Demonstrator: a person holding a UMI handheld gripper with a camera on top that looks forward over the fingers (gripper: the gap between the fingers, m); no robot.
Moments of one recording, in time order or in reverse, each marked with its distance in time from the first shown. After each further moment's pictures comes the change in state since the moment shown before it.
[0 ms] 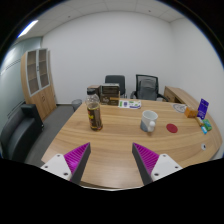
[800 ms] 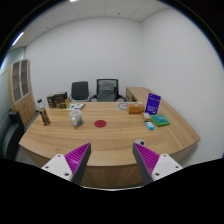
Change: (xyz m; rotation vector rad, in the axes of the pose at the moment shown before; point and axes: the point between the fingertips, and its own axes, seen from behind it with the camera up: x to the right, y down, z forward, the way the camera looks) arm 0.391 0.039 -0.202 0.041 0.200 0.065
